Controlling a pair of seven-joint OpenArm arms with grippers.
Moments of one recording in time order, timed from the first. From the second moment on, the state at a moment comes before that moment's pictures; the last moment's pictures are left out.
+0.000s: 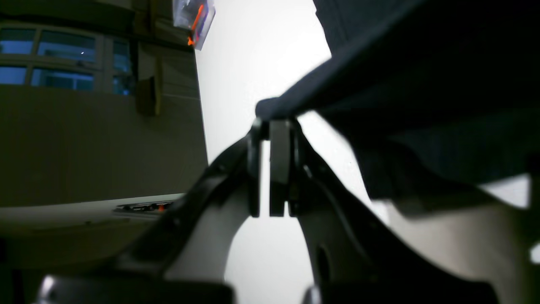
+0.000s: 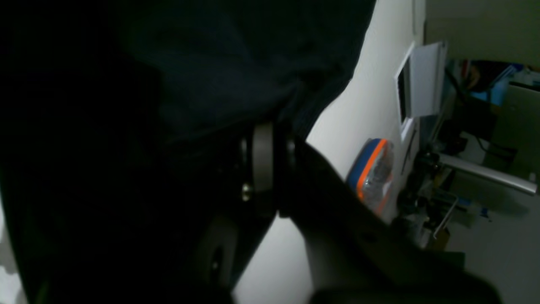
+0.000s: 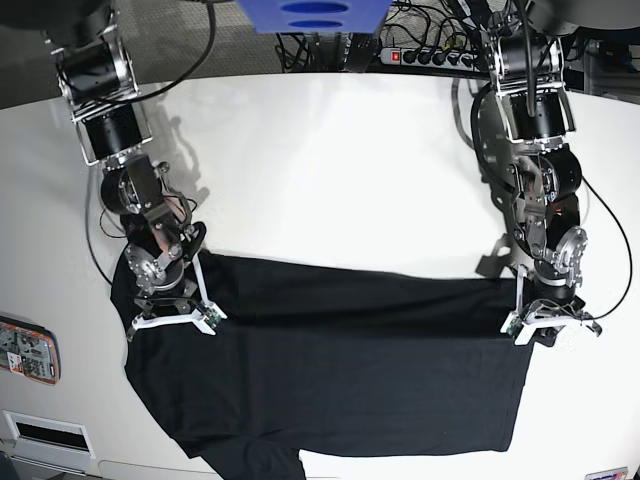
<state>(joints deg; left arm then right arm) -10.5 -13.2 -13.5 77.4 53.1 -22.0 15.6 15.4 20.4 -21.0 76.6 -26.3 19.5 -41.3</state>
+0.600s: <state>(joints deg) -13.0 -13.0 -13.2 74.3 53.0 -22.0 15.5 17.6 19.8 -20.9 69.7 -26.5 19.7 -32.6</state>
